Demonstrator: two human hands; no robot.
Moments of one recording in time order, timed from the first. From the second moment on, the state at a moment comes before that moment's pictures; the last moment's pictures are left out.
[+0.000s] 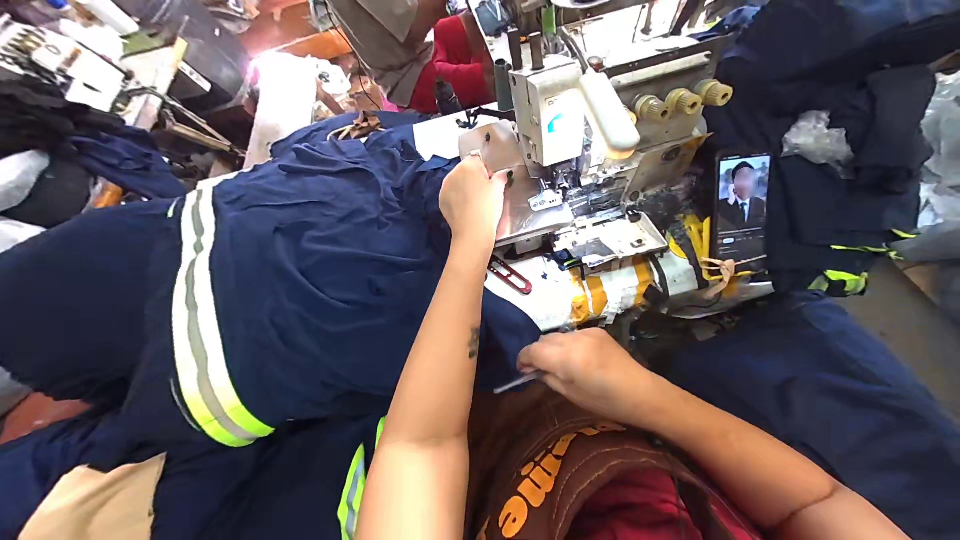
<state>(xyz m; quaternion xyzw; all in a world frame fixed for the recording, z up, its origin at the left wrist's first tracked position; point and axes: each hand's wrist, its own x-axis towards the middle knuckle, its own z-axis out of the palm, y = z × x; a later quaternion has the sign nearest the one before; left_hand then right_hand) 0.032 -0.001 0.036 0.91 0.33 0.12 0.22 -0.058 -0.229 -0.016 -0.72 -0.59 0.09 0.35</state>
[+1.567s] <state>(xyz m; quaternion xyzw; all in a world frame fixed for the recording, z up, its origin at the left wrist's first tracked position) -0.363 0.039 -0.024 0.81 0.52 0.28 0.01 0.029 -0.266 -0.065 -0.90 -0.23 -0.13 0.34</state>
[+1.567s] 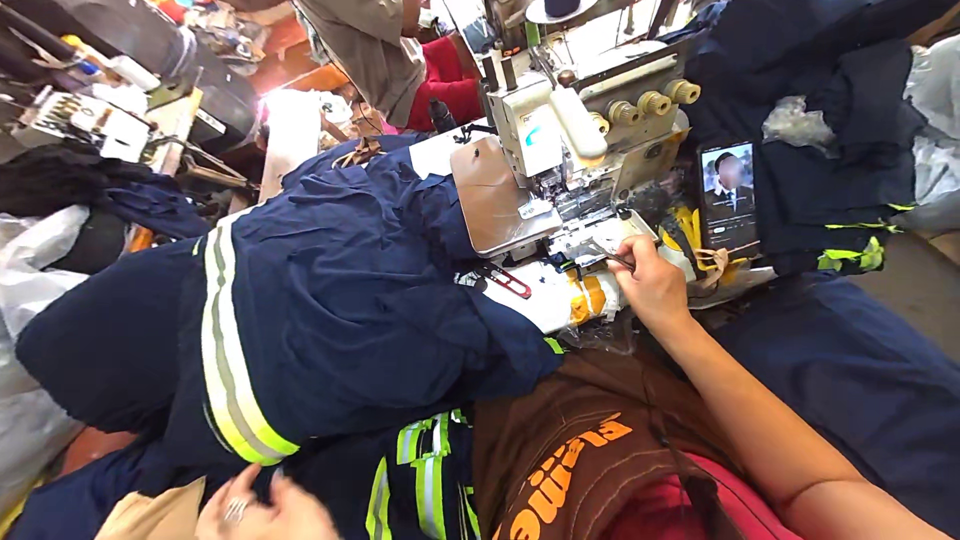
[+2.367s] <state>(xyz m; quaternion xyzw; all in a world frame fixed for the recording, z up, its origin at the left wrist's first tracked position) -0.116 0.057 -0.093 0.88 0.40 0.24 0.03 0.100 -0.200 -0.036 -0.87 -0.18 -0.16 0.43</state>
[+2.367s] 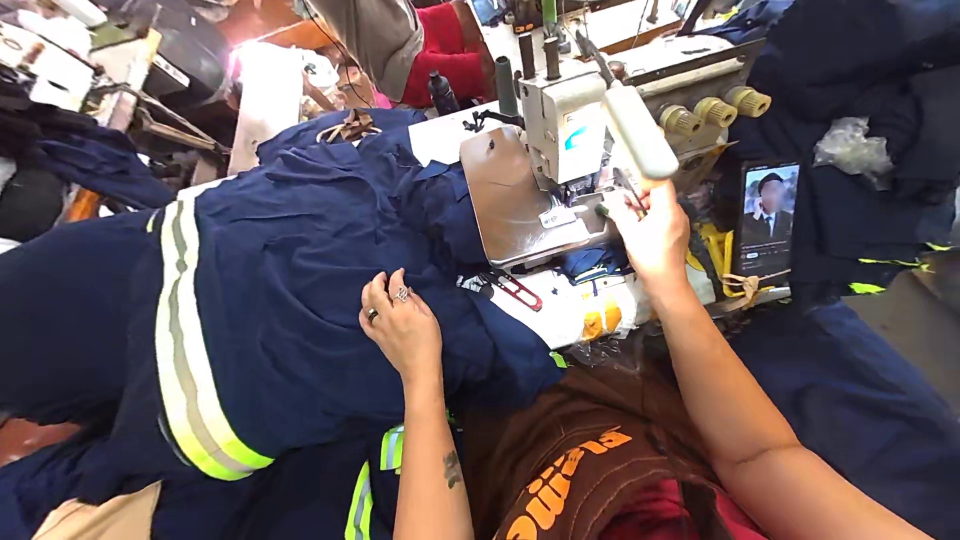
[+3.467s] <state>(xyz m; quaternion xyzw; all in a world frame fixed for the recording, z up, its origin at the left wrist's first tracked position) -0.116 0.055 -0.094 0.88 0.39 0.27 0.03 0.116 -0.285 0.030 -0.85 -0.11 -0.15 0.50</state>
